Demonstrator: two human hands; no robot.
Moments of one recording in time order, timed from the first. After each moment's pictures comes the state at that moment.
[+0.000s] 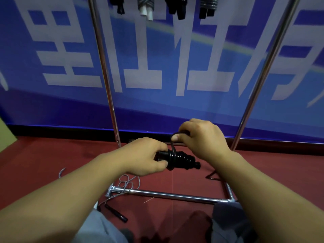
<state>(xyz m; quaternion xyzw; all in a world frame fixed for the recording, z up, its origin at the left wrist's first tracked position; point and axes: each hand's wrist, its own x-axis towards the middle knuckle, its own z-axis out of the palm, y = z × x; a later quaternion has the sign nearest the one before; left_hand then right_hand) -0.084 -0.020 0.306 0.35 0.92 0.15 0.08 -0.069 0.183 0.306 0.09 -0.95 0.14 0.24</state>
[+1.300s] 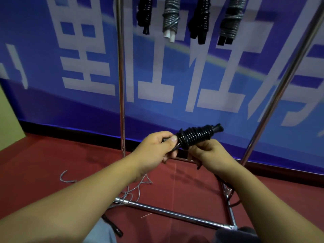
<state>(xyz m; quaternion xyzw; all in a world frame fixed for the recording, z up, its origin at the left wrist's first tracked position) -0.075 -0.012 0.327 0.21 0.73 0.65 0.08 -0.083 0.190 0.304 0.11 -0.84 0.54 0.04</state>
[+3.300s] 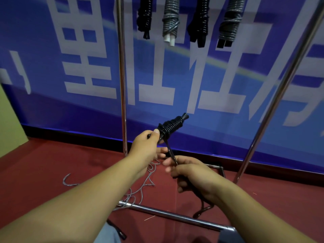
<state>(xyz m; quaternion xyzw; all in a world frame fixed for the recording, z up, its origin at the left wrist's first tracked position) -0.105 -0.011 0.310 -0.04 0.67 0.75 0.01 -0.051 0.135 0.300 0.00 -0.72 0.67 -0.19</state>
